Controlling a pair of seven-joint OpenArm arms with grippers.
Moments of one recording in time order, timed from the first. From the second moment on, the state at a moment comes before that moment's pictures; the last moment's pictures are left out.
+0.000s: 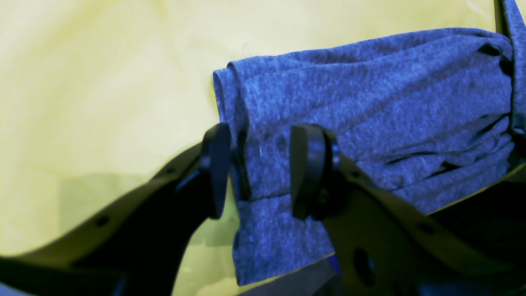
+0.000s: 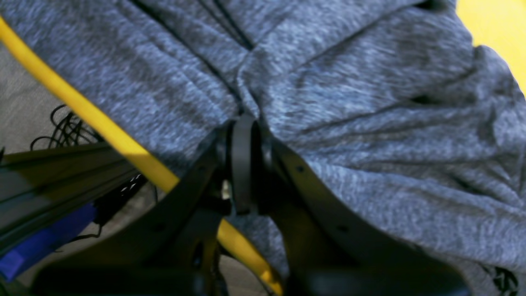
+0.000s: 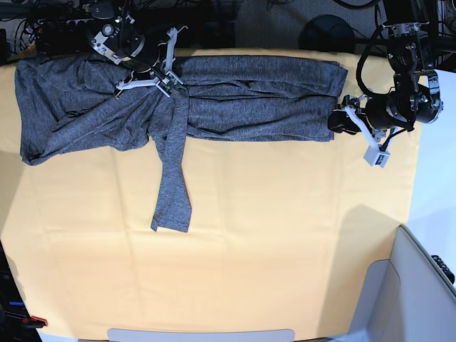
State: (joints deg) left arm 7.1 -22.8 -16.0 100.5 -47.3 -16.7 77.3; right arm -26.6 15.4 -11.2 117.3 -0.9 27.4 -47.3
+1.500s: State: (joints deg) left arm 7.0 -22.5 -13.7 100.5 -47.4 -16.7 77.2; right arm 8.2 -8.4 23.1 90.0 16.0 22.5 -51.8
